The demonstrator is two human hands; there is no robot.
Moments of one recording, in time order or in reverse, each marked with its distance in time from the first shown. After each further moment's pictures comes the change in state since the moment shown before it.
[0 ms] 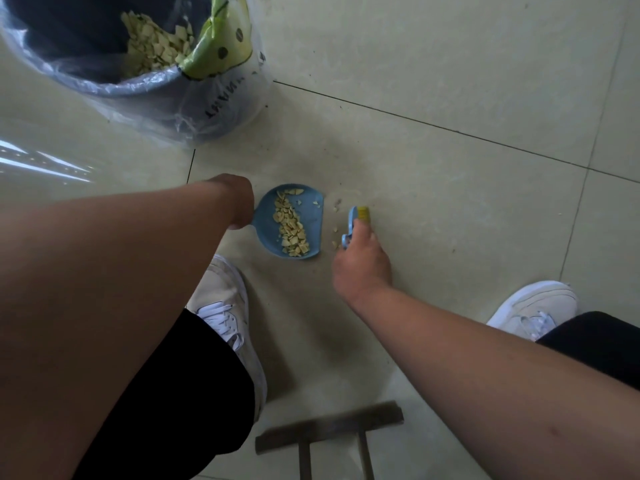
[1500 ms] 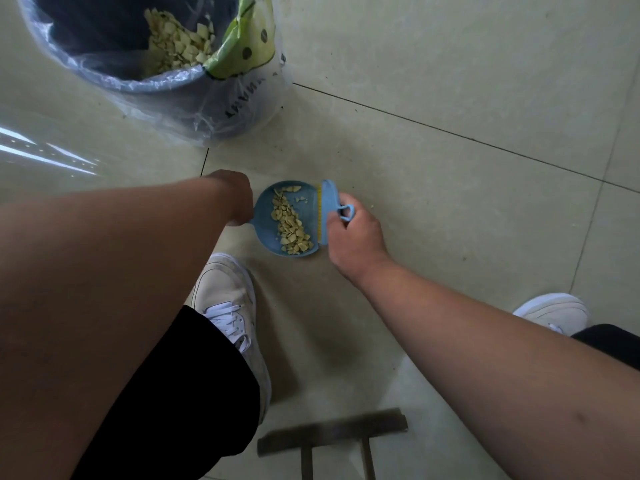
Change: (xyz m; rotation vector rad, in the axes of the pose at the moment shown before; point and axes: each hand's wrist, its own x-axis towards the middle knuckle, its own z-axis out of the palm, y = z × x) left_hand -0.056 -0.009 -0.024 -0.184 0.016 -0.055; right_hand 0.026 -0.043 -0.004 0.384 -0.010 -0.129
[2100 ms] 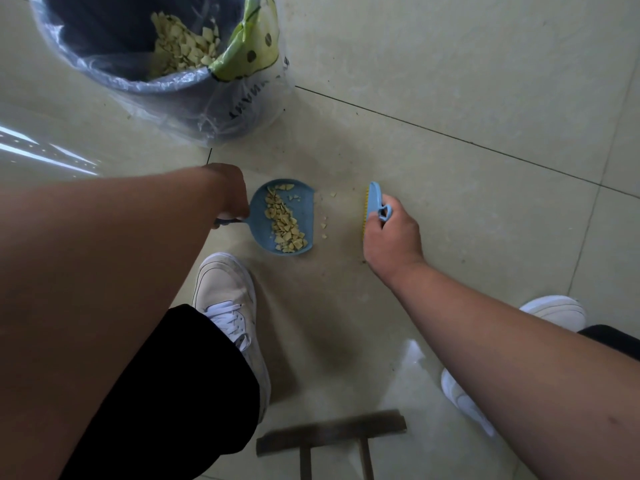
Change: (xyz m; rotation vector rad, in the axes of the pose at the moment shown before) left_hand -0.001 -0.021 -0.001 -0.350 -0.058 -0.061; right_hand 0.009 0.027 -0.038 -0.181 0.169 0.035
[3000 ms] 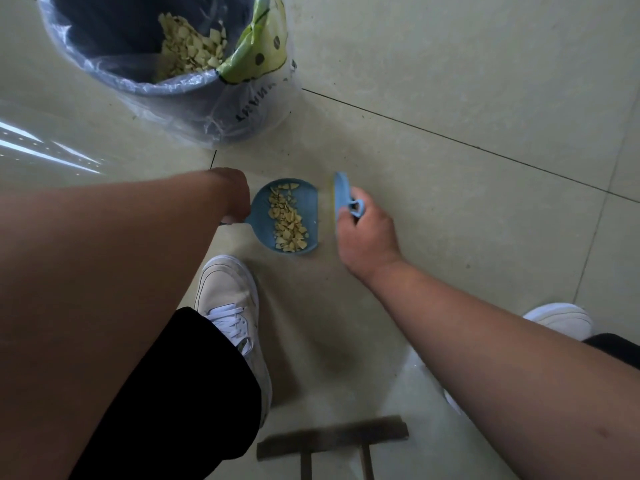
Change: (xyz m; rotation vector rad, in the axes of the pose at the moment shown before) left_hand 0.015 0.000 0.006 0.154 0.047 -0.024; right_hand -0.011 -0.037 0.021 0.057 -0.092 -0.151
